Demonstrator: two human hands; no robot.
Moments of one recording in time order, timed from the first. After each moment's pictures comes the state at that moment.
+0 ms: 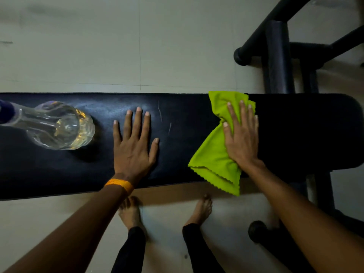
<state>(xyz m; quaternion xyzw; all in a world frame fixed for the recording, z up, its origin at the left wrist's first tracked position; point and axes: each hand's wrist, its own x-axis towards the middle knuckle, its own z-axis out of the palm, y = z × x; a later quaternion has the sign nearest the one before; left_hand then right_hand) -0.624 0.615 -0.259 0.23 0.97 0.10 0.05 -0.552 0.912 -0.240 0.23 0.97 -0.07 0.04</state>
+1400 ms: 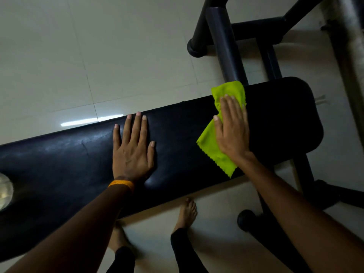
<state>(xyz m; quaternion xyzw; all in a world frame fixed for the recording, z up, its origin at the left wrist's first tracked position) -0.633 0.785 -0.257 0.32 0.94 0.08 0.08 -0.531 1.055 -0.239 0.27 0.96 -0.05 -0.03</state>
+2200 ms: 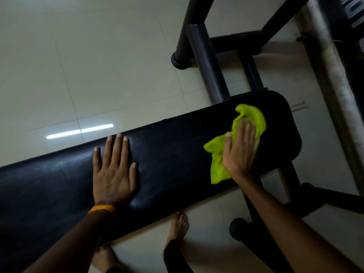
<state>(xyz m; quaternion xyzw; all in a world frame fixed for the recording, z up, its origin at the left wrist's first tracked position) -0.632 0.785 -0.260 0.32 0.94 0.08 0.08 -0.487 1.091 -0.244 0.46 0.89 -0.02 -0.05</state>
